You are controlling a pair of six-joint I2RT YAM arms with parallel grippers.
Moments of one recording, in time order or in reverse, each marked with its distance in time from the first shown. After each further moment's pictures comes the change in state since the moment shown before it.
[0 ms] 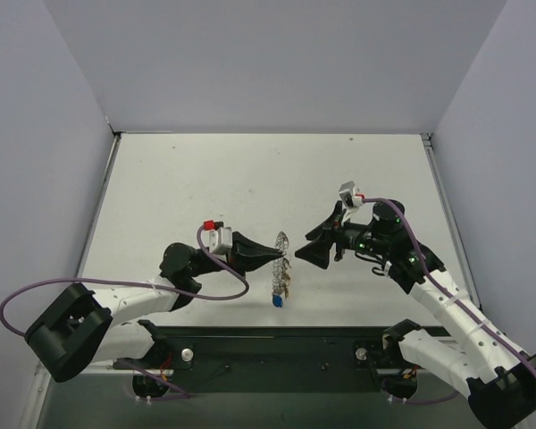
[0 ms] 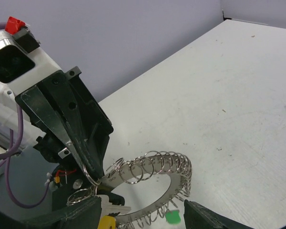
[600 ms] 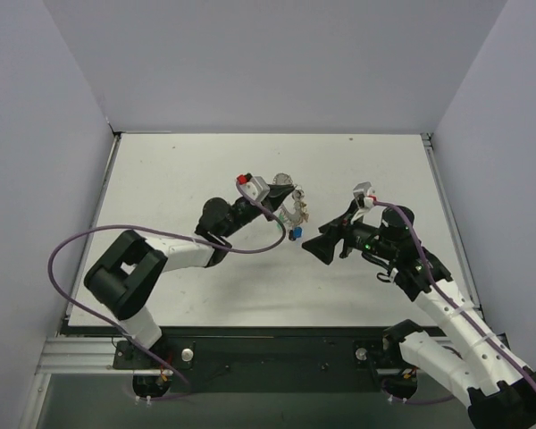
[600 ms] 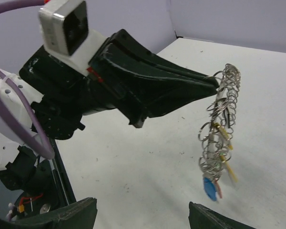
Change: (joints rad) left arm 0.060 0.422 0.404 -0.064 -0.364 0.279; right arm -0.038 -0.077 -0.044 0.007 0.162 0.027
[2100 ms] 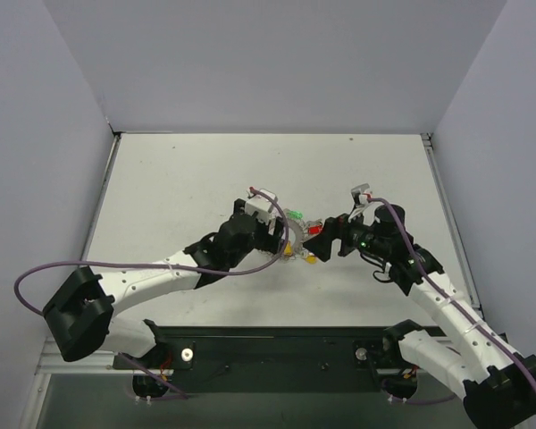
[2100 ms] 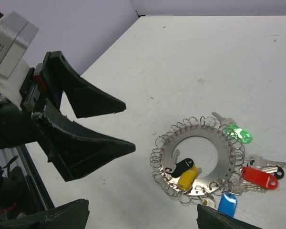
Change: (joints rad) left arm -0.233 -0.280 0.034 -0.970 -0.696 -0.164; right arm -0.033 0.063 -0.037 -0.031 0.081 0.024
